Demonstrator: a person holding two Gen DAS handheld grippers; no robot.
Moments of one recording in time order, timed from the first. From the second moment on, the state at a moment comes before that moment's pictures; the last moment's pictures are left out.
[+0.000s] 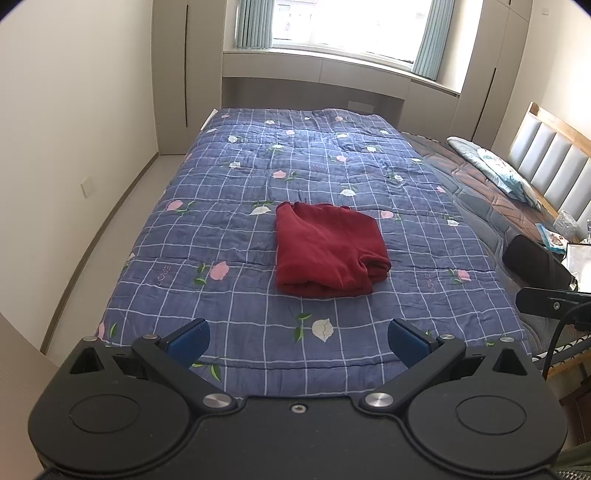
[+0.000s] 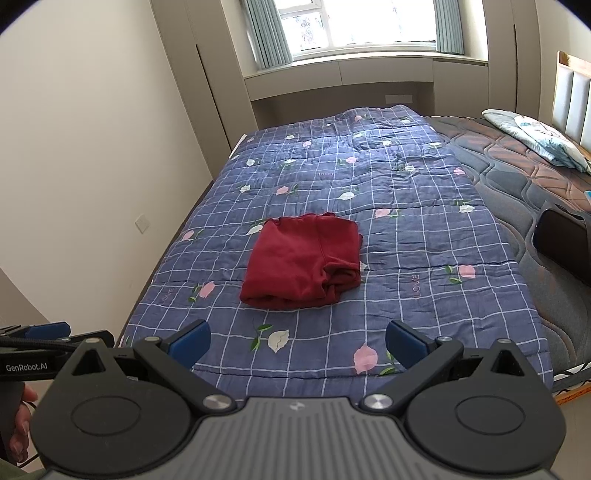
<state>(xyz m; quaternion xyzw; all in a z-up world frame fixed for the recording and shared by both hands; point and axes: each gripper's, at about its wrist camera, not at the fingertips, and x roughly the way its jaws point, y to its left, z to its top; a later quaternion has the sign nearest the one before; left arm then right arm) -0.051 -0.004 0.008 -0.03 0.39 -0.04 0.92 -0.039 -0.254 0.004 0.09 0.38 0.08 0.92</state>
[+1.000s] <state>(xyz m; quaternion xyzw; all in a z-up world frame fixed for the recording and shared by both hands) -0.031 0.006 0.003 0.00 0.40 -0.05 0.92 -0.029 -0.246 0.004 0.08 0.38 0.07 0.92</state>
